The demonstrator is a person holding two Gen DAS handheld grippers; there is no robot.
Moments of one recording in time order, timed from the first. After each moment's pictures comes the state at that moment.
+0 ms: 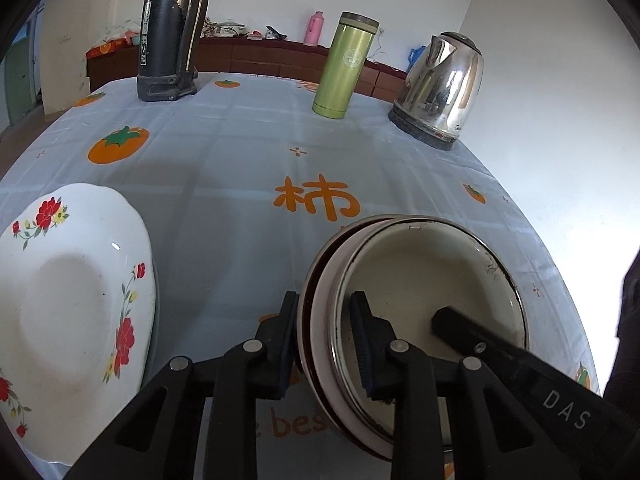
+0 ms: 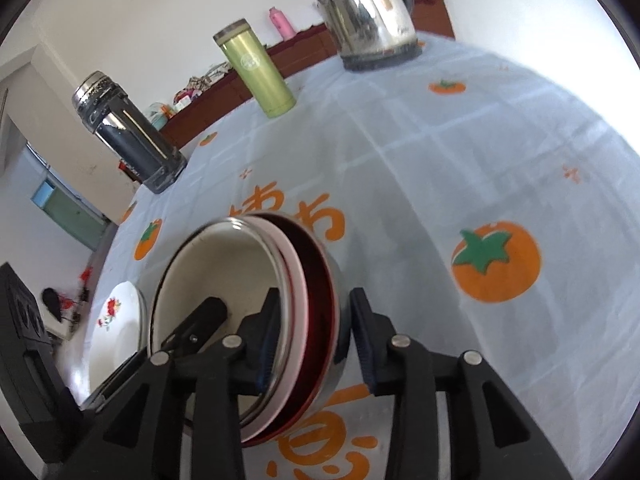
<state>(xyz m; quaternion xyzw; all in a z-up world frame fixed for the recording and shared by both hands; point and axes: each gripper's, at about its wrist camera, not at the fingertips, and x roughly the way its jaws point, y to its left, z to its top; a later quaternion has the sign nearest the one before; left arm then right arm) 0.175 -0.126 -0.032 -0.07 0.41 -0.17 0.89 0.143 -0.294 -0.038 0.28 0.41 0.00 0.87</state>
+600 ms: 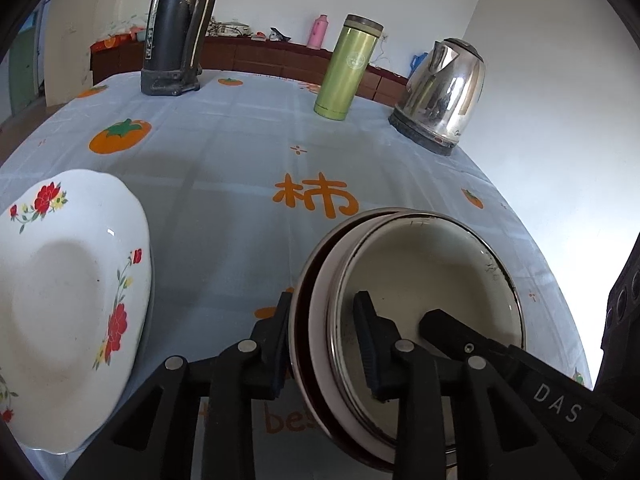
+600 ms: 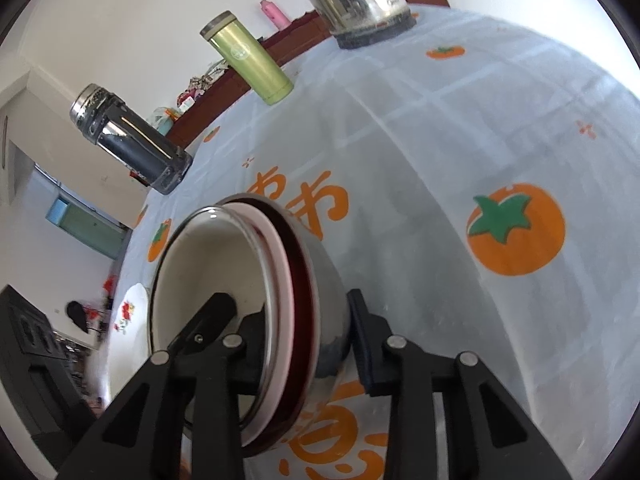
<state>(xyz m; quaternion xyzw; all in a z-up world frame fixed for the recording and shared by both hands) 0.172 -0.124 -0.036 -0.09 0.41 -0.17 0.89 0.142 -0.294 -0.044 0.30 0.40 0.00 0.87</state>
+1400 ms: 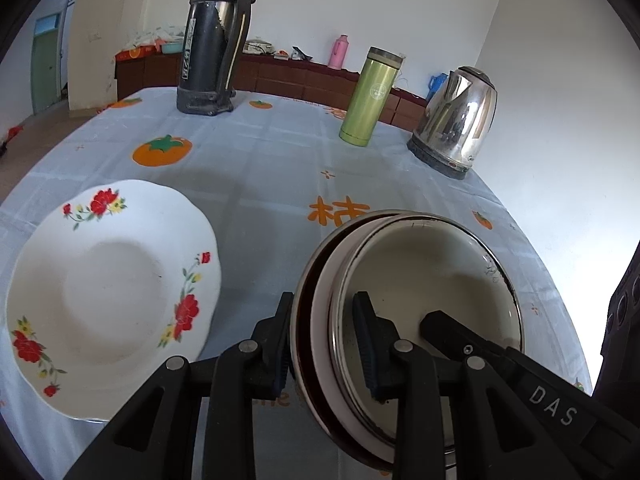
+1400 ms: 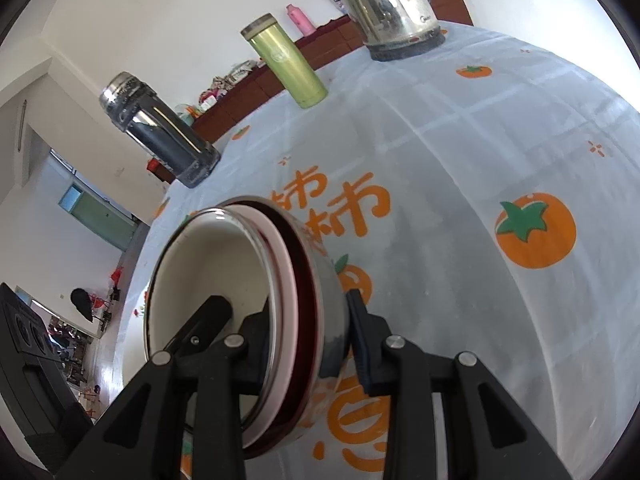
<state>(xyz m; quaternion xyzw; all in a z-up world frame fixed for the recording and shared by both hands) 0.148 -0.103 -0.016 -0.09 0.38 -0.12 0.91 0.131 -0.274 -0.031 0.29 0.38 0.04 0.87</state>
